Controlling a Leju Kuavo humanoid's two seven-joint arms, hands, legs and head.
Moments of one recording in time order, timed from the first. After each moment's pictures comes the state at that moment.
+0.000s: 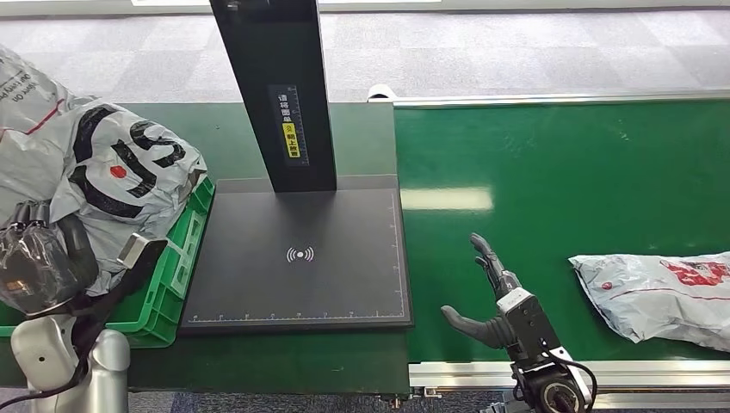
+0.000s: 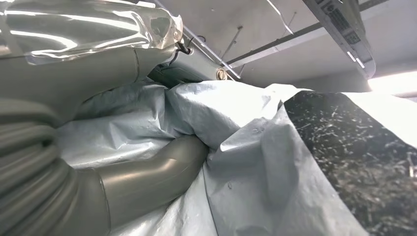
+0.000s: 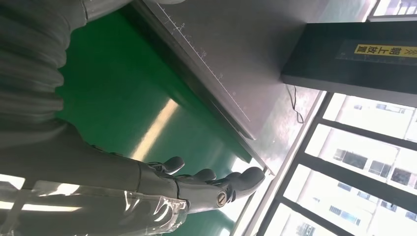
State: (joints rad) left arm -0.17 -0.12 0.32 -1.56 -1.54 0.70 -0.24; right arm -0.02 -0.09 0.16 -1.39 0.12 0.12 -0.49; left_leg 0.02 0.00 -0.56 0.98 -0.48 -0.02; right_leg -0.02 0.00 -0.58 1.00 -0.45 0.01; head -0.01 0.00
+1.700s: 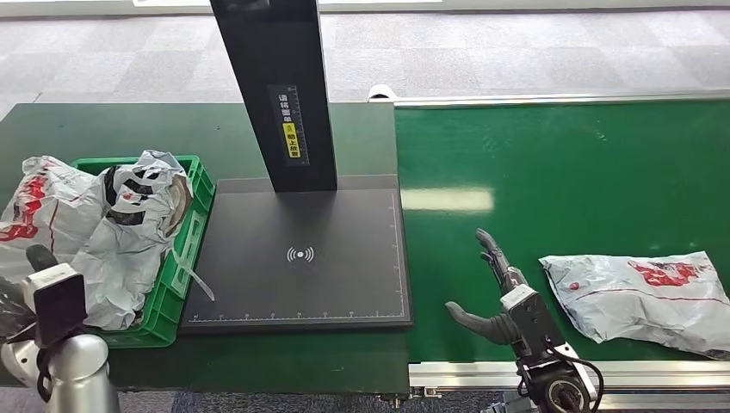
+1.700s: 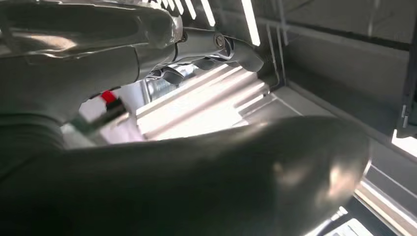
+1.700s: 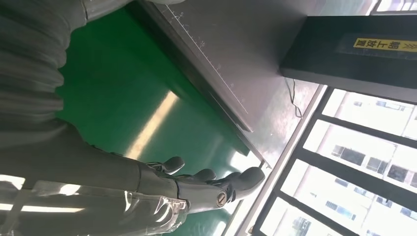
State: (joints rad) left arm -0.17 -0.13 0.36 -1.50 -0.66 0.68 -0.69; right arm -0.03 -0.10 0.14 -1.40 0.14 0.13 -0.48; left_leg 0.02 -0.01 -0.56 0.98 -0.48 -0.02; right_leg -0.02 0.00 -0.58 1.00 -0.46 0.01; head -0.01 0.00
